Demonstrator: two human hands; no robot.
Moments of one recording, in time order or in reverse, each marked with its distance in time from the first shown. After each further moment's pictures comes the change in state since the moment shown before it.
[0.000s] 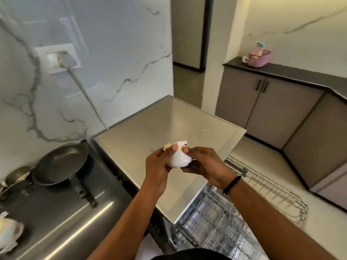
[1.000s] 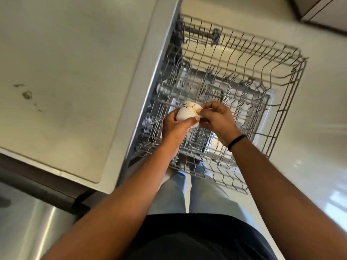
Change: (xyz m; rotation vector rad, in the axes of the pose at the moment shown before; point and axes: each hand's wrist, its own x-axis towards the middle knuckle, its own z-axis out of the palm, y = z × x) left_hand 0.053 -0.341 0.060 0.579 -0.114 -0.671; right_hand 0.014 0.264 -0.222 0.222 0.654 0.455
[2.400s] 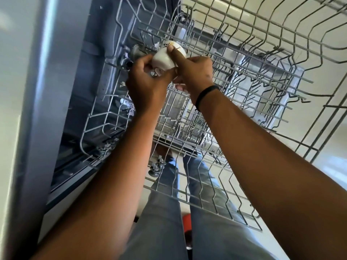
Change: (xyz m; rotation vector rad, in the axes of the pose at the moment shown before) left_hand 0.150 -0.019 0.003 0.289 0.443 0.346; right_hand 0.175 0.027 0.060 -0.136 0.115 0.014
